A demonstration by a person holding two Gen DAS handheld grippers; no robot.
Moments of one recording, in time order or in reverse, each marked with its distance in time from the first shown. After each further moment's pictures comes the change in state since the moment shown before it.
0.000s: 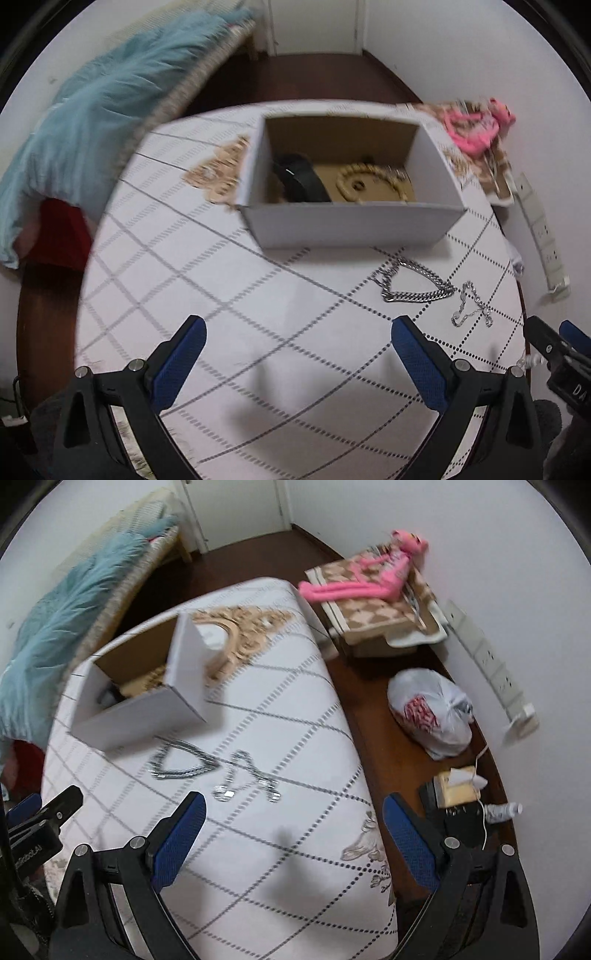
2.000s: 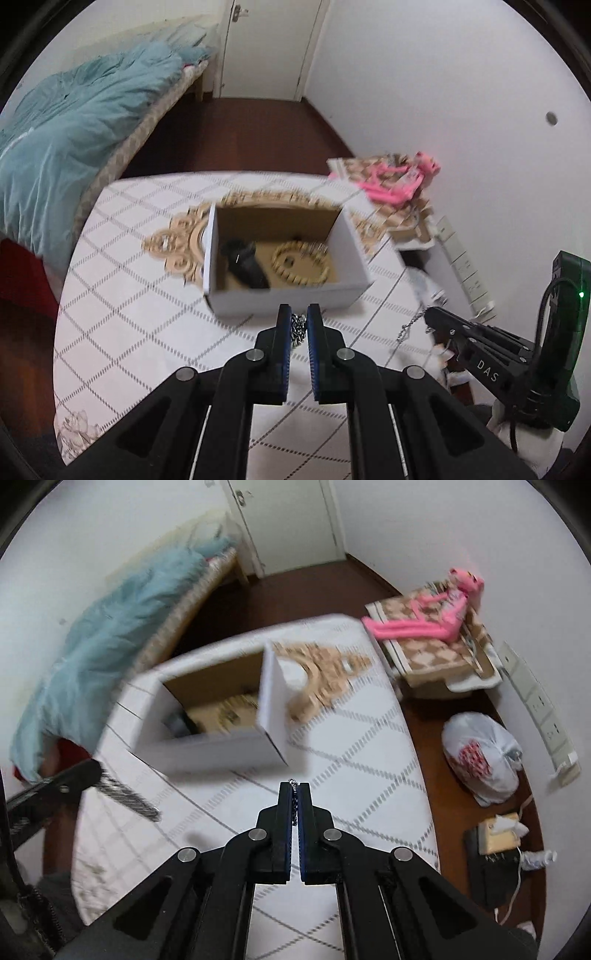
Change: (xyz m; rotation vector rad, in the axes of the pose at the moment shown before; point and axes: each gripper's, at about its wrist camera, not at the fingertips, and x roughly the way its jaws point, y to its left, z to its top) left arm -0.083 0.026 0.038 0.028 -0.207 -0.308; right arm -0.039 0.052 0.033 -0.111 -0.163 0.254
